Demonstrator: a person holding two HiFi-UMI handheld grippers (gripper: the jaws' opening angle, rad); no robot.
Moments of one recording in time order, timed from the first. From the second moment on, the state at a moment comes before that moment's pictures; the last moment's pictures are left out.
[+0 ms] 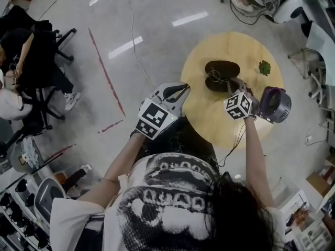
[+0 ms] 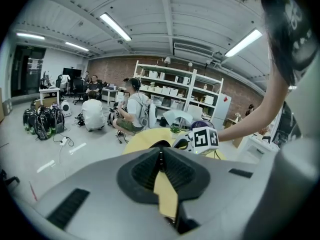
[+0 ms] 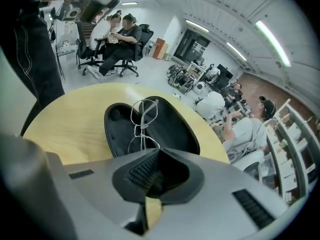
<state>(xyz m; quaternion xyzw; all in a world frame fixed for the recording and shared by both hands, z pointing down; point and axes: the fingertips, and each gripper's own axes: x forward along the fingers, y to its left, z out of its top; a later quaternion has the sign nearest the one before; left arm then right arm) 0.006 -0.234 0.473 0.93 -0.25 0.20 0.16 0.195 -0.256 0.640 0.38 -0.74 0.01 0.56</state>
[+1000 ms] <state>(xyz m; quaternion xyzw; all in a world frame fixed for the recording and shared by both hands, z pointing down) -0.015 -0.256 0.474 0.96 -0.12 0.20 0.12 0.139 -0.219 0.545 0.57 -0.68 0.07 0.45</state>
